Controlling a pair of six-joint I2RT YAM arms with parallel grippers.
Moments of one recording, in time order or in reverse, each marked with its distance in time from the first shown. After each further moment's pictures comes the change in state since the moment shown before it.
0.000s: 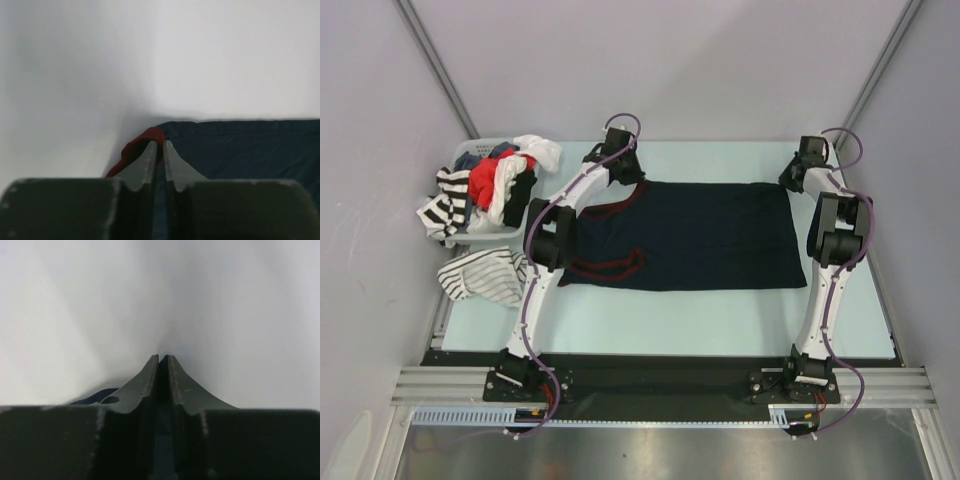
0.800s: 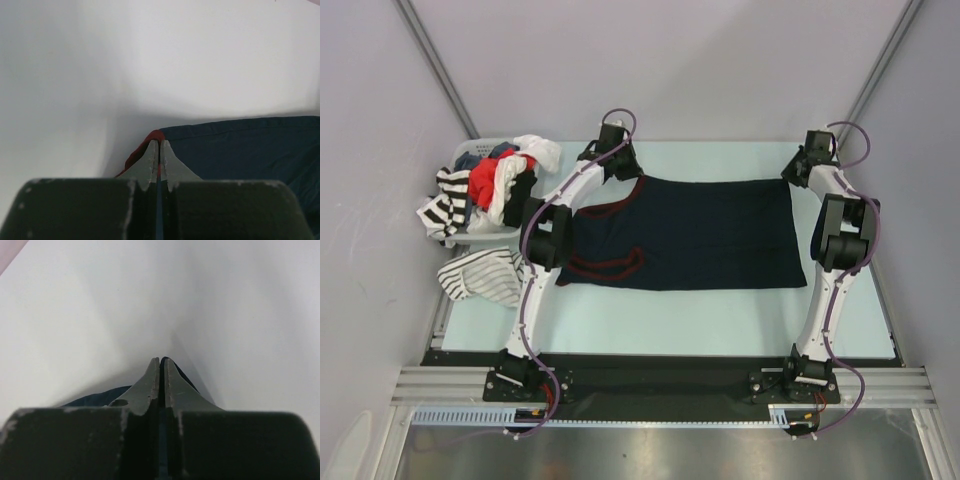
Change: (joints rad) left arm 0.026 -0.021 -0.013 0.050 0.065 0.035; right arm -0.010 -0.087 -0.048 0.010 -0.024 0.001
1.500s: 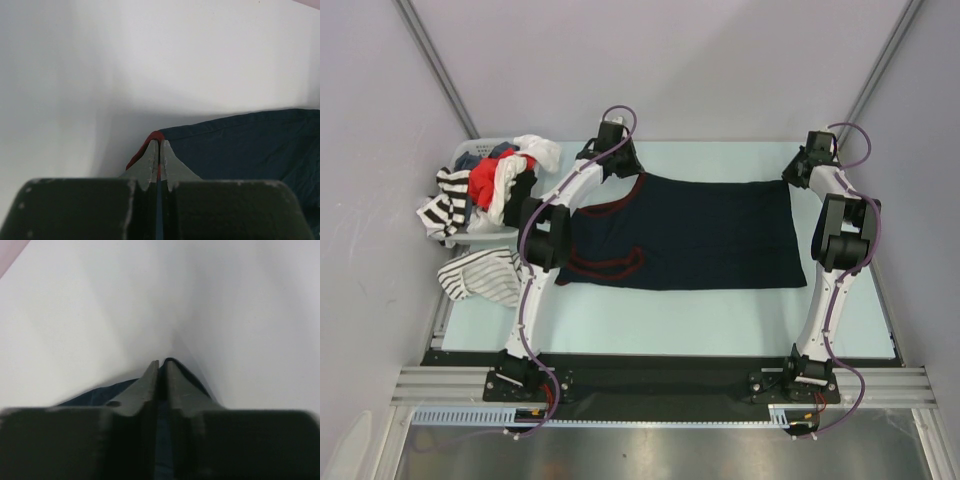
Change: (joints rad) left arm 0.000 -0.030 -0.021 0.022 0.018 0.028; right arm -0.008 0.000 -0.006 -0.001 -0.033 0.008
